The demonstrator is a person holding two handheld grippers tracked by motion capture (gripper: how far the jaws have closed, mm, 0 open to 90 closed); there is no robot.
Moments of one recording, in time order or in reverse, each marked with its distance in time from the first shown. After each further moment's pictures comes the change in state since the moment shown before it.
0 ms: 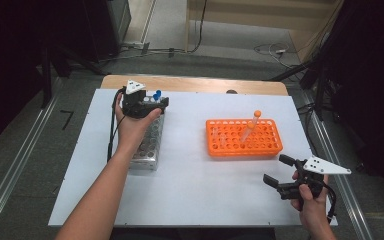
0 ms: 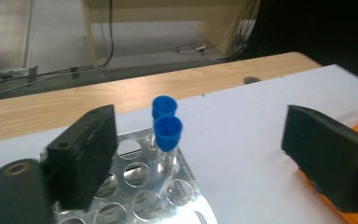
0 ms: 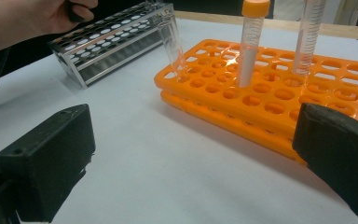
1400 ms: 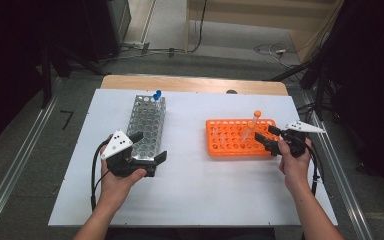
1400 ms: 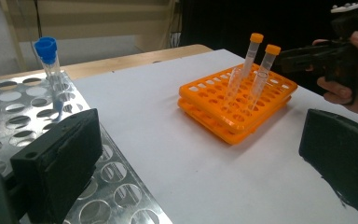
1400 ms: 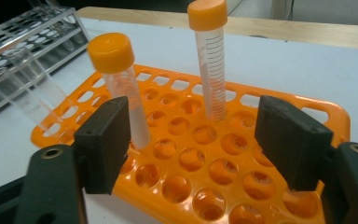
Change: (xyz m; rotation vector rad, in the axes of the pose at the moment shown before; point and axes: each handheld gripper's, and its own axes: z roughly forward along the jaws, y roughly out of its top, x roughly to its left) left arm -0.058 -0.075 -0.118 -0.073 -0.238 0.078; right arm -0.062 0.045 0.076 0.069 -0.210 0.087
